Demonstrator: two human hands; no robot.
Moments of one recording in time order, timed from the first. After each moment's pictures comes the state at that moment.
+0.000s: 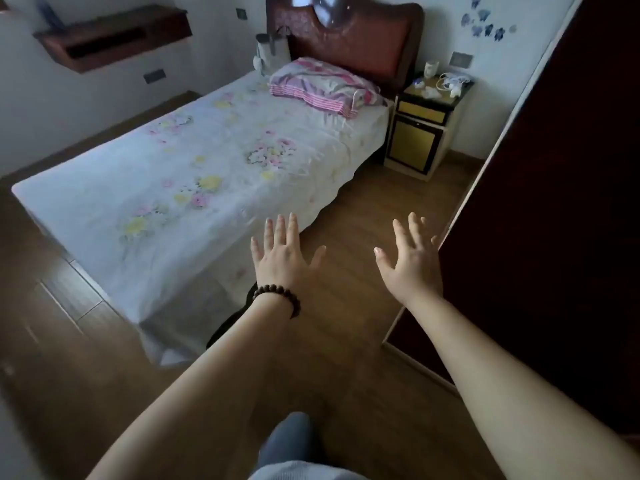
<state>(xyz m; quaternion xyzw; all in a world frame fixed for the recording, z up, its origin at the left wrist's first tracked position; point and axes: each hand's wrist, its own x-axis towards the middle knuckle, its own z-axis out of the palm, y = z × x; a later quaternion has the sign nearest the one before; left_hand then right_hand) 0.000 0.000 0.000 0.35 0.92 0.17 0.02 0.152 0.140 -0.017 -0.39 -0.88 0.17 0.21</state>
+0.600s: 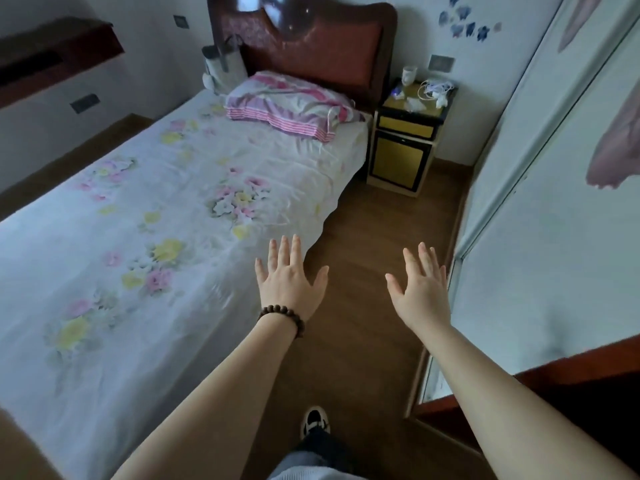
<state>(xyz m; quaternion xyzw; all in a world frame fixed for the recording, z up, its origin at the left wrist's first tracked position) -0.232 0.230 -0.029 0.41 0.90 0.13 0.06 -0.046 0.343 -0.060 -0.51 -0.83 0.15 0.15</state>
